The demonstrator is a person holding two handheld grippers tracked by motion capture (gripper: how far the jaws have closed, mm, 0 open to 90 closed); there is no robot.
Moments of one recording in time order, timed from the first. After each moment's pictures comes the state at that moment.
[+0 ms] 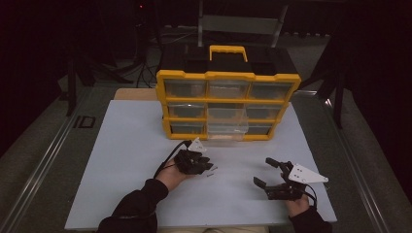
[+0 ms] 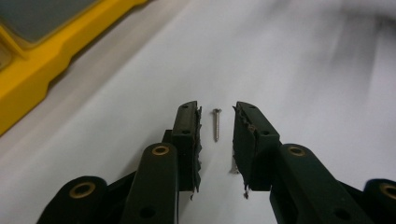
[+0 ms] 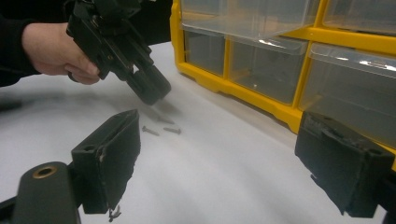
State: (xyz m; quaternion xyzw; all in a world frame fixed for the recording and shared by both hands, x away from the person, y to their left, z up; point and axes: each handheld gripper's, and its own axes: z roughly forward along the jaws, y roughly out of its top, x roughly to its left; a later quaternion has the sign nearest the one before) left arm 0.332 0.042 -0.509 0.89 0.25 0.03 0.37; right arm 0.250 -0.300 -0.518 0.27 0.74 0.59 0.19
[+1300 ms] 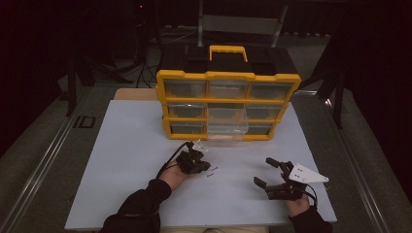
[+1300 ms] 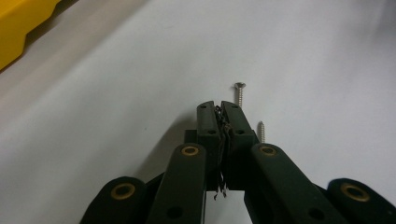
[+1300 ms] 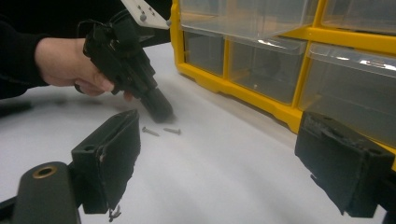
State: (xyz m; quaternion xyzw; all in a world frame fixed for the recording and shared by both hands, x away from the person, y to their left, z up) left arm 0.342 0.041 -0.525 0.90 0.28 0.01 0.33; right arm 0.250 -0.301 -0.518 0.27 0.74 0.59 0.18
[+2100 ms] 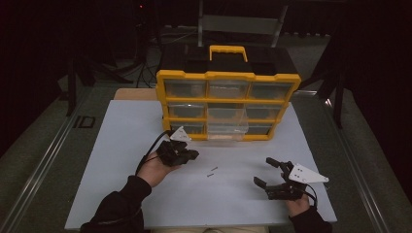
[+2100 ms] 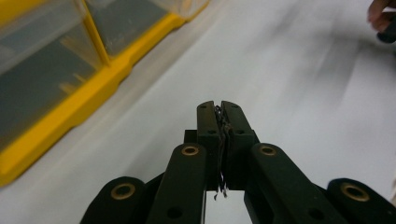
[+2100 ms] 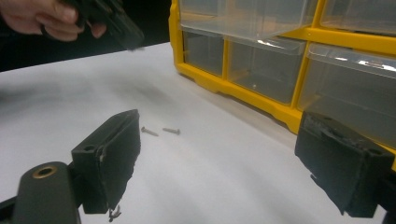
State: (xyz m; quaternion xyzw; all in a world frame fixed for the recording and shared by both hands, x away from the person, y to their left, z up) left arm 0.326 0.085 -0.440 0.88 0.28 0.06 0.38; right arm 0.250 -0.300 -0.518 0.27 0.74 0.59 0.19
